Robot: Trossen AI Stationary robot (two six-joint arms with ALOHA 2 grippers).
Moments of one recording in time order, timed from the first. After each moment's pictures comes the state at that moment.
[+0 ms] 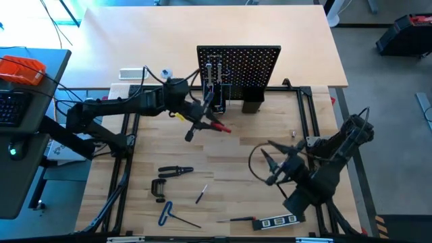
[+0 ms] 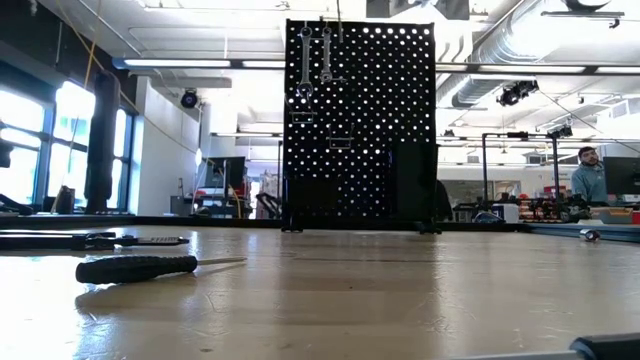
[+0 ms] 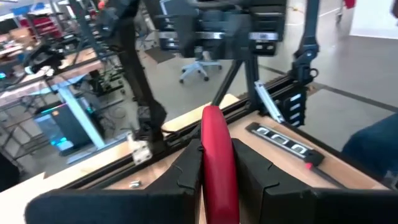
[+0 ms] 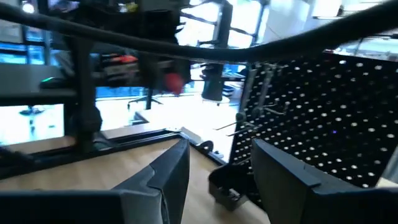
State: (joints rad) left arm 0.20 1.43 1.29 -0.10 0.57 0.40; right arm 0.82 1.59 1.49 -1.57 1.57 1.54
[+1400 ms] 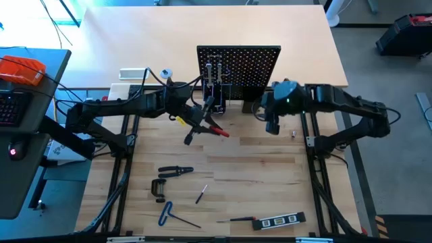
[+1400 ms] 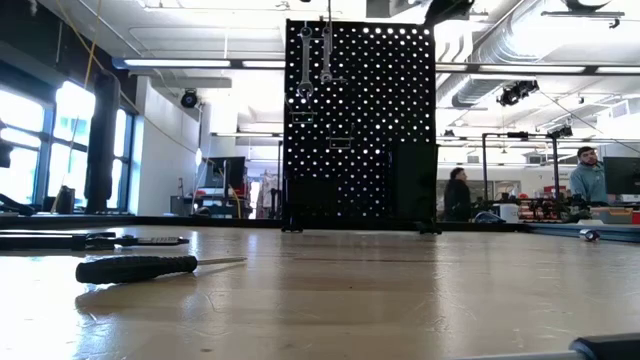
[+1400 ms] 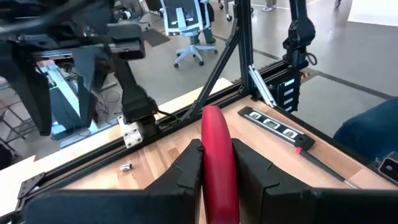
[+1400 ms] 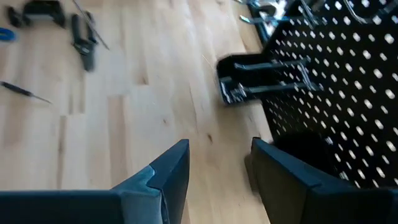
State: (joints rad) left arm 0.17 1.43 1.29 -0.18 0.54 0.42; right arm -0.14 1.25 1.49 -1.03 0.14 -0.10
